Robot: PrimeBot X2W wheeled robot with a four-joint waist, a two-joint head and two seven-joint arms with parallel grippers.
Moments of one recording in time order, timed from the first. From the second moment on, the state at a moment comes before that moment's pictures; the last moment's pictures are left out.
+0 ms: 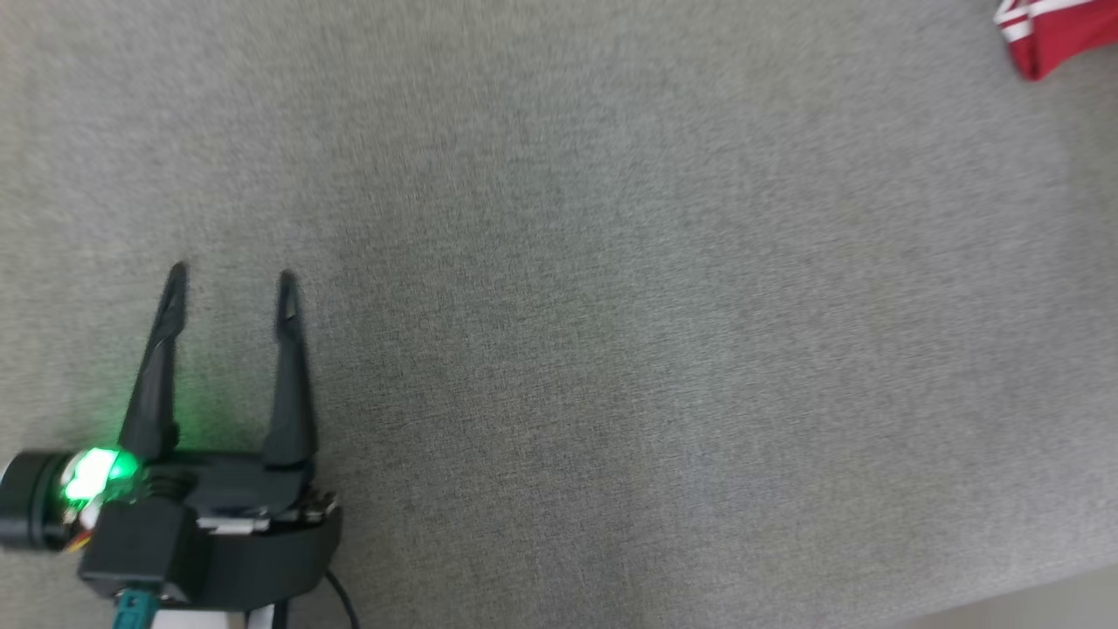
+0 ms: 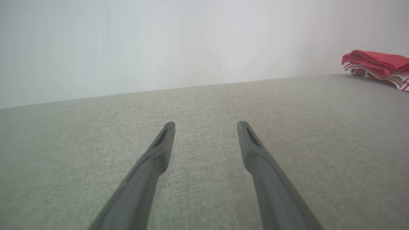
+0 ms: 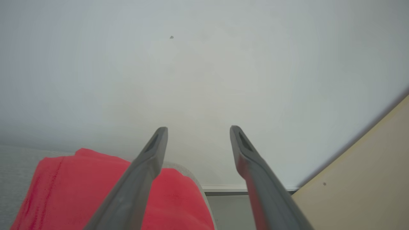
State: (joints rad) left arm -0.23 0.14 -0.08 -0.14 -0.01 0.01 -0.27; right arm -1.41 -0.77 0.33 0.96 0.32 0.13 -0.23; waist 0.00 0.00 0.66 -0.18
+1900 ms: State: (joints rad) left arm 0.14 0.07 0.04 0.12 -0.09 -0.05 -0.26; right arm 0.10 -0.11 0.00 0.18 0.21 0.13 -0.26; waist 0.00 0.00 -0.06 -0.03
